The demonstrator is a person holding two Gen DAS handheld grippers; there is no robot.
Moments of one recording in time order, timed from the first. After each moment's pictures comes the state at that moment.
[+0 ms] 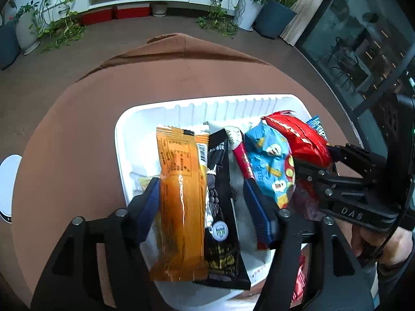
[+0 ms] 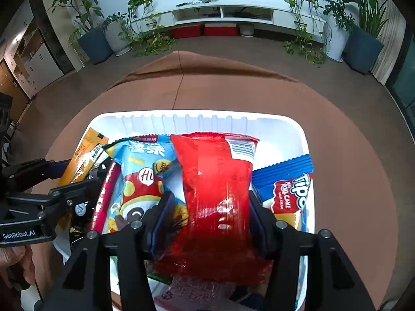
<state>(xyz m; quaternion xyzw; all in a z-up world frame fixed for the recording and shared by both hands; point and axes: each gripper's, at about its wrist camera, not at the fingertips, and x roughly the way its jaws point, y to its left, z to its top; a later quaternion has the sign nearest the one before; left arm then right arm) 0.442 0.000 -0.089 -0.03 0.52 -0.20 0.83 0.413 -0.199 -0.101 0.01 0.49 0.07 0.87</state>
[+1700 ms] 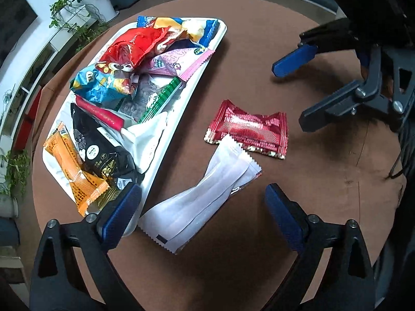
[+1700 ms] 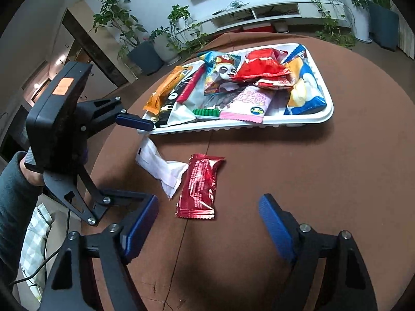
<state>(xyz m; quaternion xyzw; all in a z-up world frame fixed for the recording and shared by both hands) 0.298 -0.067 -0.110 0.37 0.46 -0.41 0.69 0.237 -0.219 -0.126 0.12 0.46 0.22 0.85</state>
